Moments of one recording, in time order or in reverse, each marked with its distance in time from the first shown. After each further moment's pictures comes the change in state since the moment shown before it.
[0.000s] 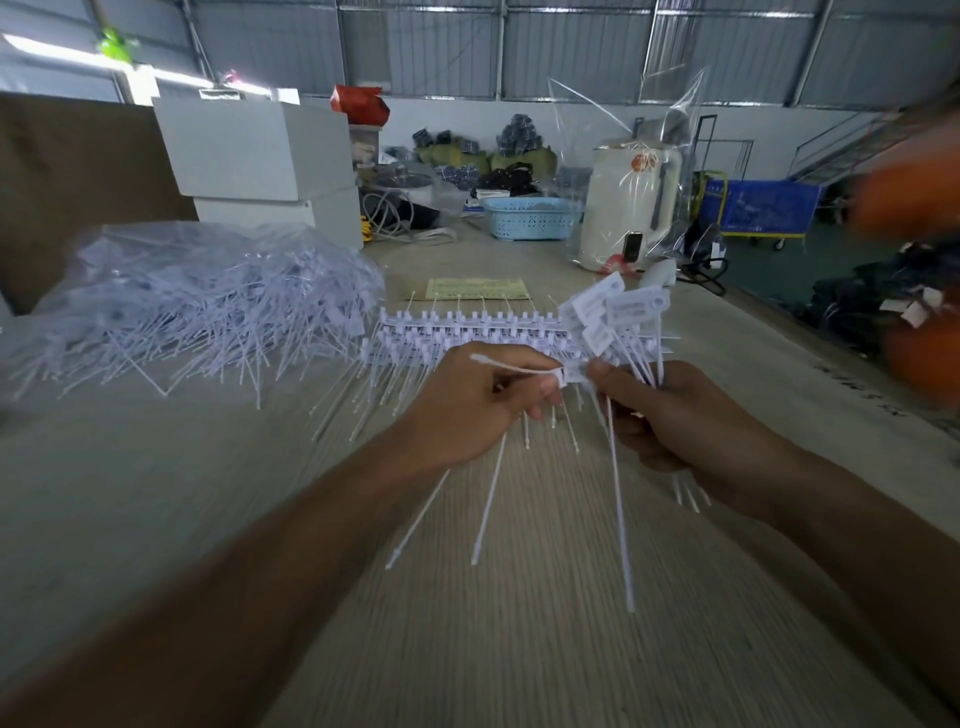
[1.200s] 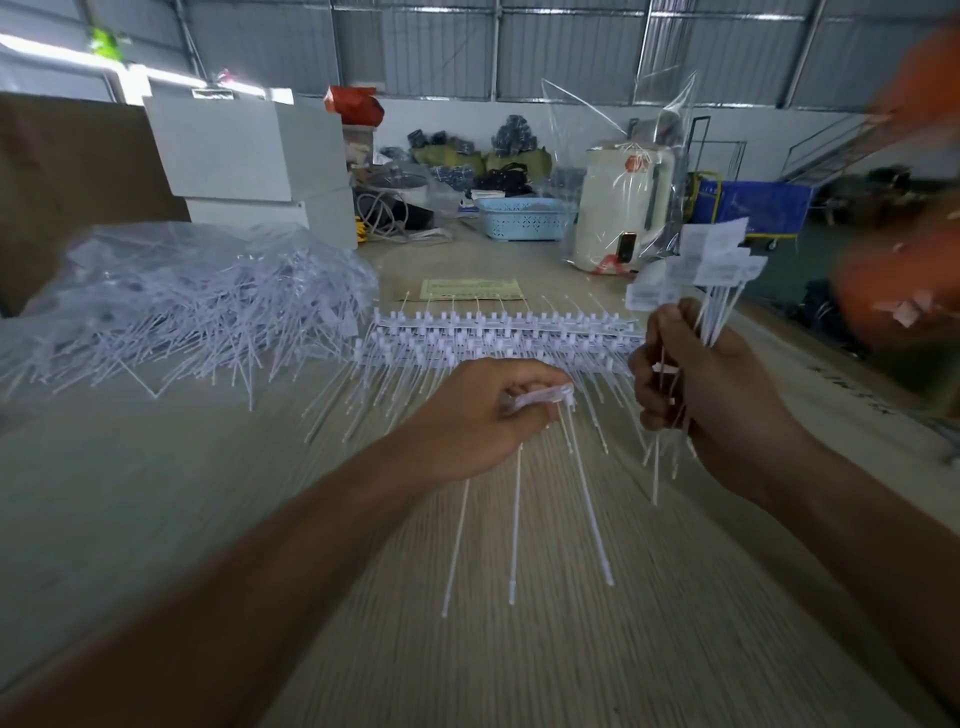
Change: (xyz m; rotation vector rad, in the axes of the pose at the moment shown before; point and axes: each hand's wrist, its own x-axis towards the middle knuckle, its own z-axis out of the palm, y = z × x) left_hand -0.004 -0.004 0.008 0.012 -0.099 -0.094; right_hand 0.003 -0.006 -0.013 0.294 0.245 -0.116
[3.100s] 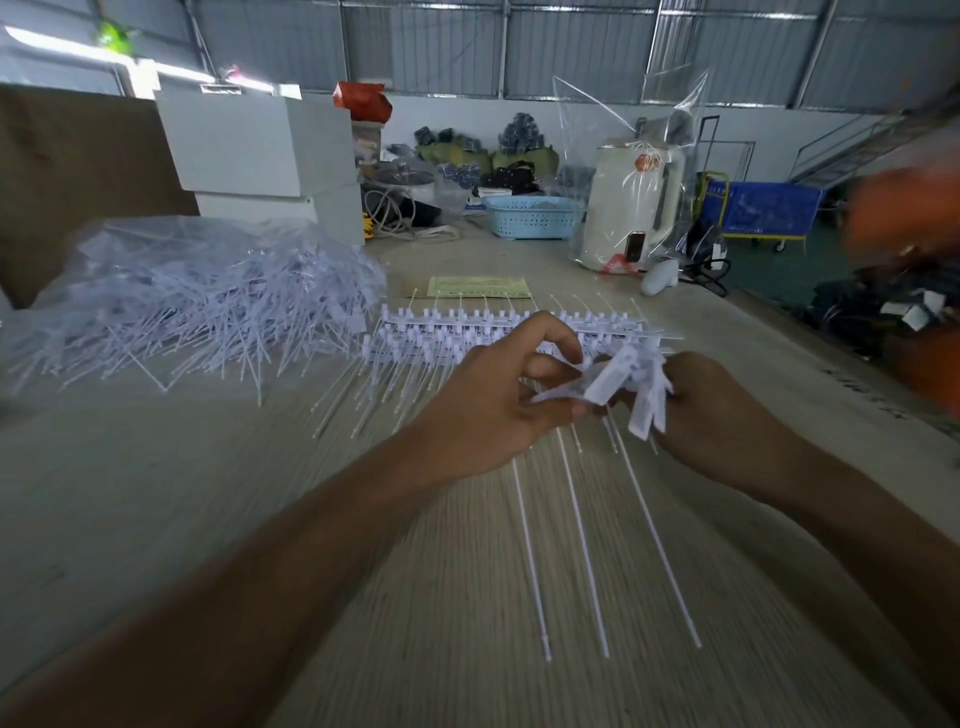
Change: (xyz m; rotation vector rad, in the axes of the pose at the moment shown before) left_hand -0.003 0.017 -0.002 -0.081 0.020 0.118; right_hand 0.005 0.010 -0.003 -0.842 -0.210 -0.303
